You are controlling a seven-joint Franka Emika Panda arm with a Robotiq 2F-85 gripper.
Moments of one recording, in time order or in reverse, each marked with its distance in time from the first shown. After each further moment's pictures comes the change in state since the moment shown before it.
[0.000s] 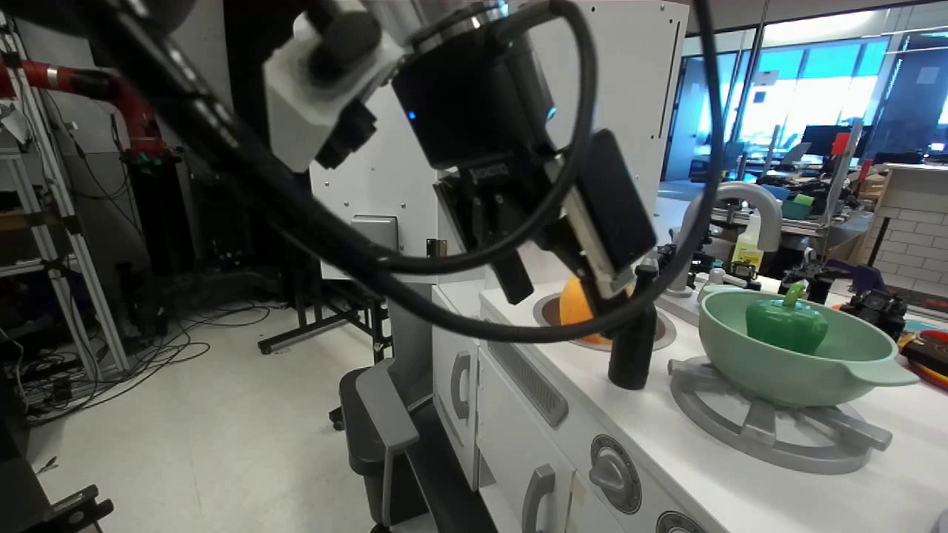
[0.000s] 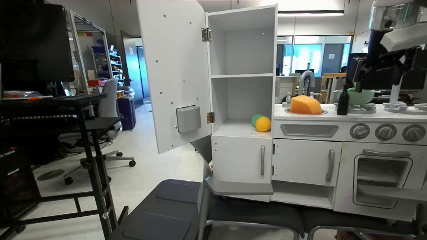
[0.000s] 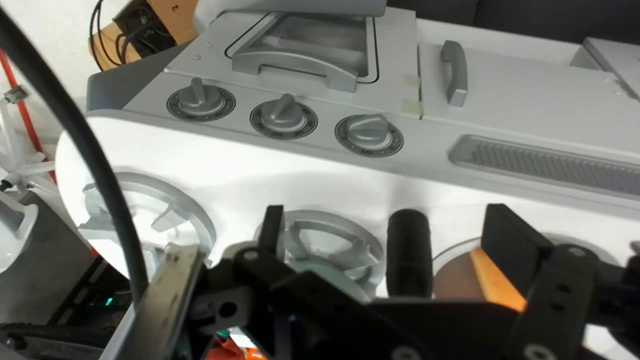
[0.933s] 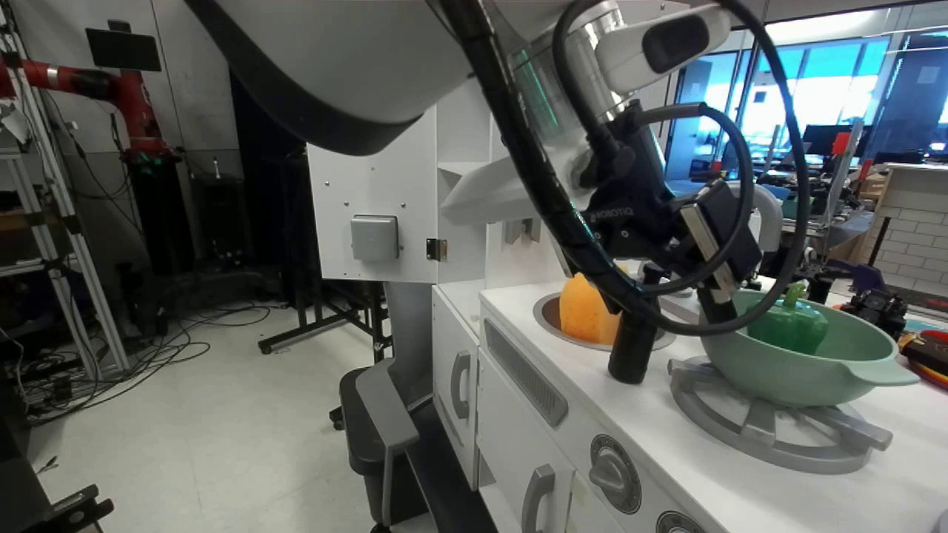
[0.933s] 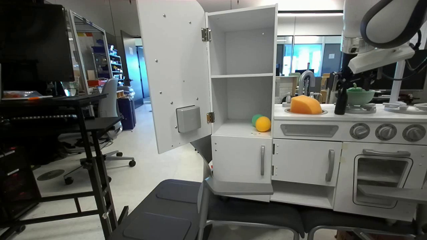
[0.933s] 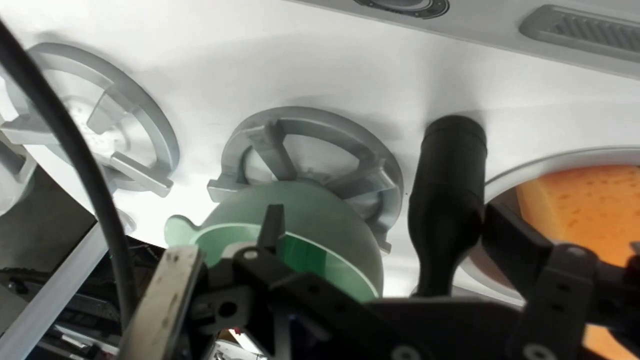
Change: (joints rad) arm 0.048 0.334 -0.076 0.353 -0.011 0.027 -0.023
